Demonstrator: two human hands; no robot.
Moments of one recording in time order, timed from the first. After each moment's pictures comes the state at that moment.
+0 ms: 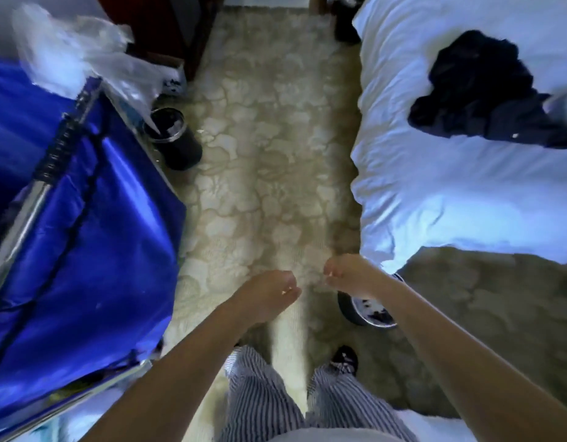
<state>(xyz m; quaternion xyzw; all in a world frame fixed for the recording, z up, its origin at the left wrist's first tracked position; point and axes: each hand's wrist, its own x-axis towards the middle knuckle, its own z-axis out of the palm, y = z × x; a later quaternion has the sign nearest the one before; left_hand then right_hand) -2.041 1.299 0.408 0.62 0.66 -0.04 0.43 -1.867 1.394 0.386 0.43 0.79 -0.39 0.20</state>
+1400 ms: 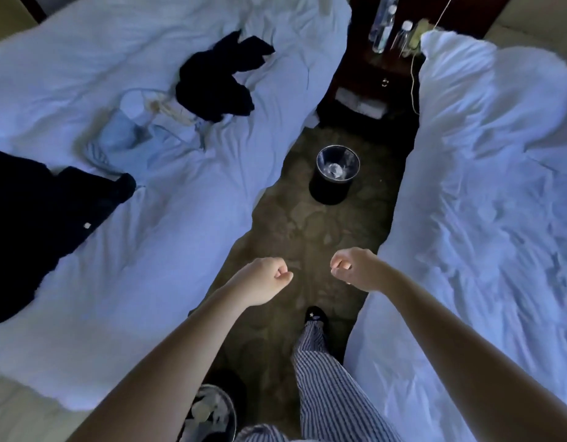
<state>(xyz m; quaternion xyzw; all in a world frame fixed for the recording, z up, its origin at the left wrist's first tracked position) -1.312 1.576 0.394 0.87 0.23 -0.23 0.37 -1.157 1.416 0.393 0.85 0.34 -0.39 -0.08</state>
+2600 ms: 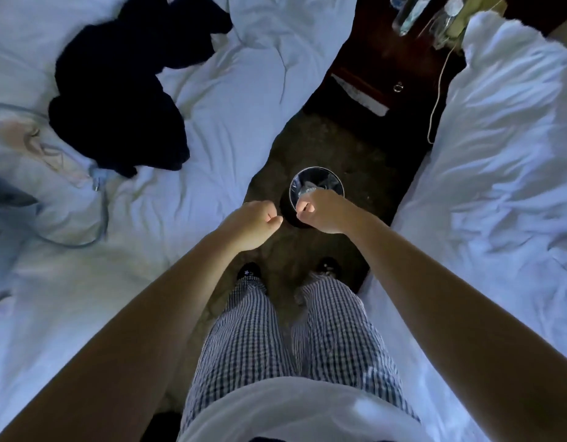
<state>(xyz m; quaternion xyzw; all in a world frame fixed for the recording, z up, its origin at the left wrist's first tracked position) -0.848 1.826 0.334 0.84 0.26 -0.24 0.40 -0.717 1.722 0.343 0.81 0.37 -0.45 0.00</state>
